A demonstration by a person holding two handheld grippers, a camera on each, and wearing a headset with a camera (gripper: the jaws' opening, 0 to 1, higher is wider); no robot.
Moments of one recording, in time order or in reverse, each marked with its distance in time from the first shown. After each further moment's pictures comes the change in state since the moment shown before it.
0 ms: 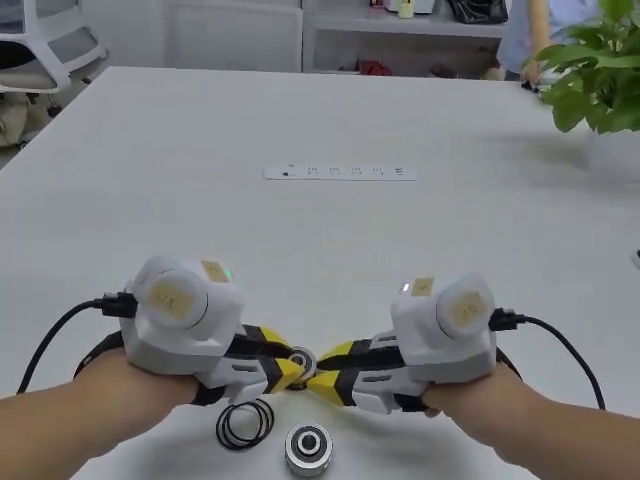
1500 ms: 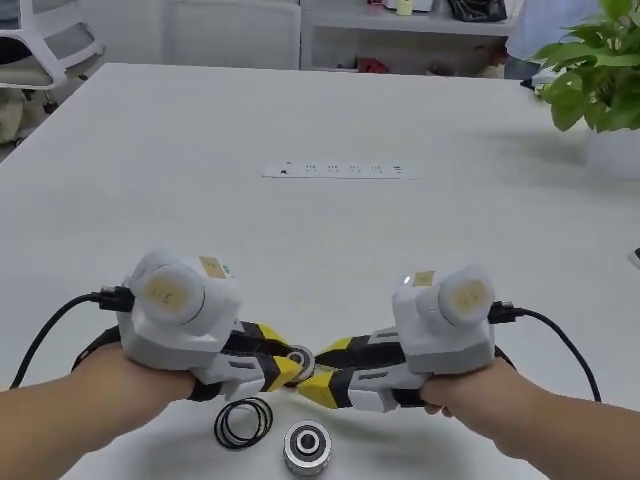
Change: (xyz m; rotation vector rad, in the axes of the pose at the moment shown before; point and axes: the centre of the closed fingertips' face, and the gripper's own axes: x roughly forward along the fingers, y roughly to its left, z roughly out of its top) left arm 0.000 -0.001 0.001 0.014 0.002 -0.015; right arm 0.004 0.004 0.005 0.057 -0.018 0.025
